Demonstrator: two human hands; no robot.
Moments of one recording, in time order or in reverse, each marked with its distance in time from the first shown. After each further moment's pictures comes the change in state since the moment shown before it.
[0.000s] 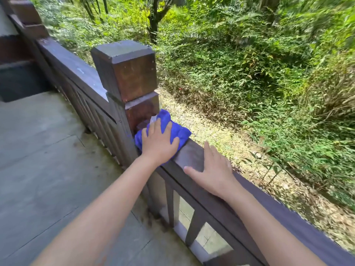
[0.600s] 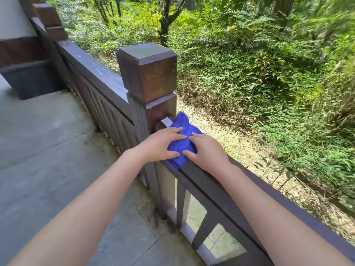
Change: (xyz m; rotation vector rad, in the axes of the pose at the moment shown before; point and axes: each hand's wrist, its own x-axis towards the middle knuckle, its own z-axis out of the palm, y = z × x) left_hand -0.017 -0.054 -0.046 -0.203 -0.223 0.382; right_hand 0.050 -0.046 0.008 -0.121 0.061 -0.304
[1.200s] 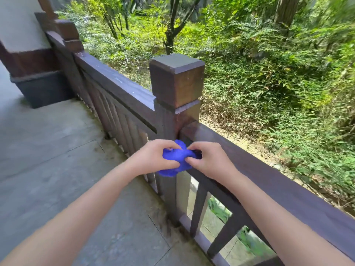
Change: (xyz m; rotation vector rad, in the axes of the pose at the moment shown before) left_hand -0.097 -0.025 -0.048 -0.371 0.090 -0.179; right_hand -0.015 -0.088 -0.001 0.409 0.062 -0.008
